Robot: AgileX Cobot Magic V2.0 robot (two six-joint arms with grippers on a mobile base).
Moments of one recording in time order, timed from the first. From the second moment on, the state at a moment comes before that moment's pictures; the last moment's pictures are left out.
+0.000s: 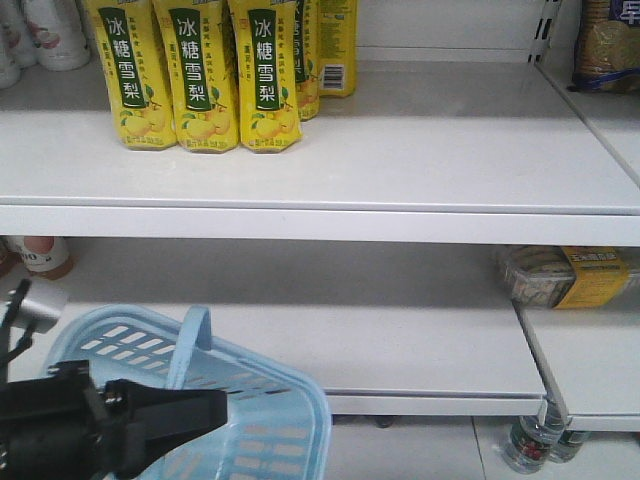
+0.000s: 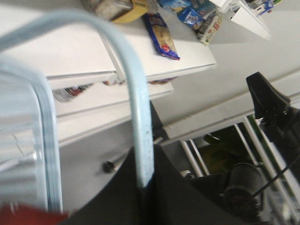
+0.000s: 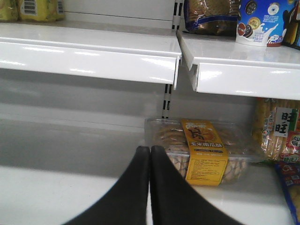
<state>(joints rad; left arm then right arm) -0.44 0.91 -0.49 -1.44 0.63 0.69 0.08 0.07 -0.16 -0.17 0.26 0.08</state>
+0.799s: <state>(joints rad) -0.39 0.59 -0.44 -0.49 0.31 0.18 0.08 0.07 -0.16 -0.17 0.26 0.08</state>
